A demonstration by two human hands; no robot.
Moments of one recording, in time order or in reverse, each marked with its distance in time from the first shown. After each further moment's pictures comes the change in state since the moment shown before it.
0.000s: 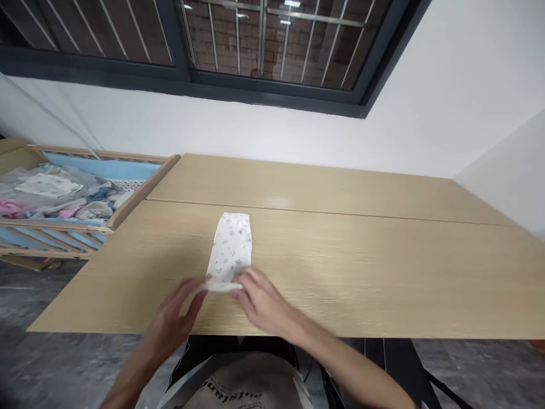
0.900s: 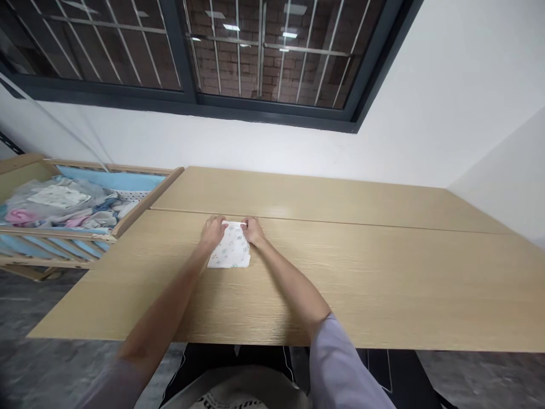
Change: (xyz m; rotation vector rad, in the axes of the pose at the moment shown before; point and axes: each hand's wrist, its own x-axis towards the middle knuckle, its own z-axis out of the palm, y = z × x) left_hand 0.184 -0.098 0.093 0.349 -0.201 -0.420; right_hand 0.179 0.177 0.027 -0.106 0.237 0.417
